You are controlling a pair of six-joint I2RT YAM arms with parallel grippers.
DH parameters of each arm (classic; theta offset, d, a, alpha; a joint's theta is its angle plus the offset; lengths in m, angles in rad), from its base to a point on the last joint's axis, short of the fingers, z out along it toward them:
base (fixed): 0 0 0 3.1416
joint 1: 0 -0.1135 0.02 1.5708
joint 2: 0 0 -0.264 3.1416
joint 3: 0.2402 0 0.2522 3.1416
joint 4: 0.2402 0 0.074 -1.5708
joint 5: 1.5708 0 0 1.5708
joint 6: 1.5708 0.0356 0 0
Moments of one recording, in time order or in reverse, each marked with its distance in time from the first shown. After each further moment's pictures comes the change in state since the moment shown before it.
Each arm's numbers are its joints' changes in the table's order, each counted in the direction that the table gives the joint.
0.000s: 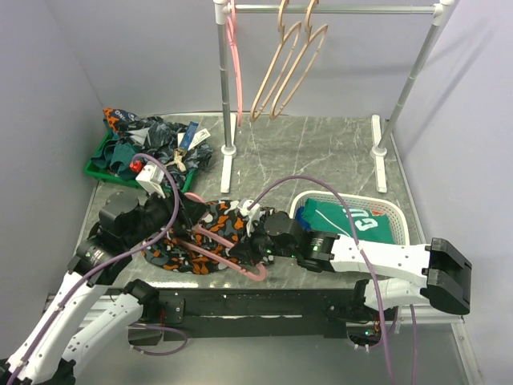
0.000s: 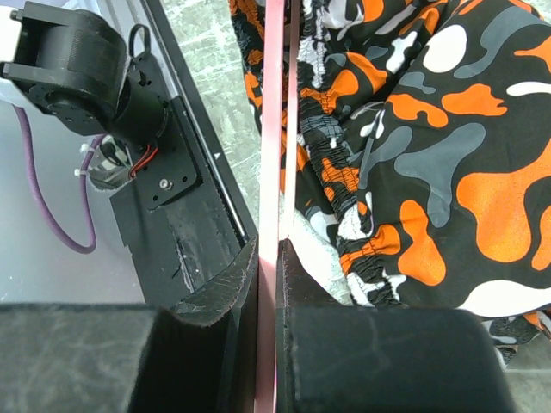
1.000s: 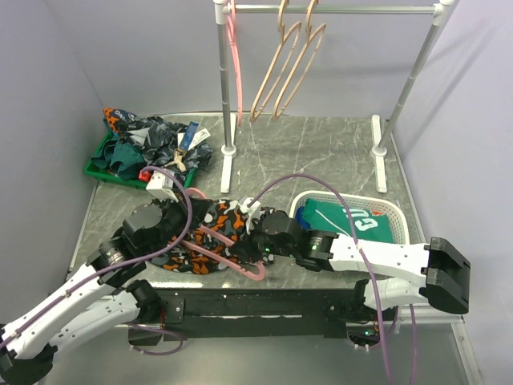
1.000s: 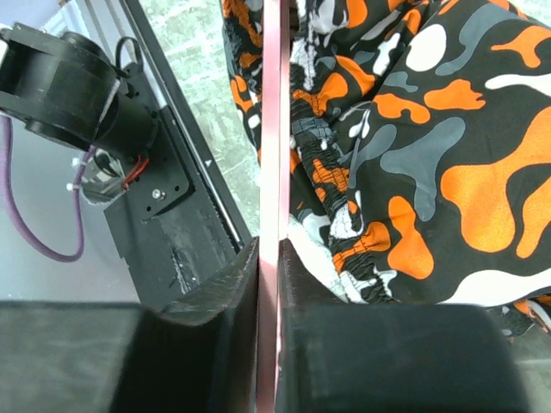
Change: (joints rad) left arm 0.315 0.017 -0.135 -0.205 -0.505 -0.105; right arm 0.000 0.015 0.014 0.013 0.041 0.031
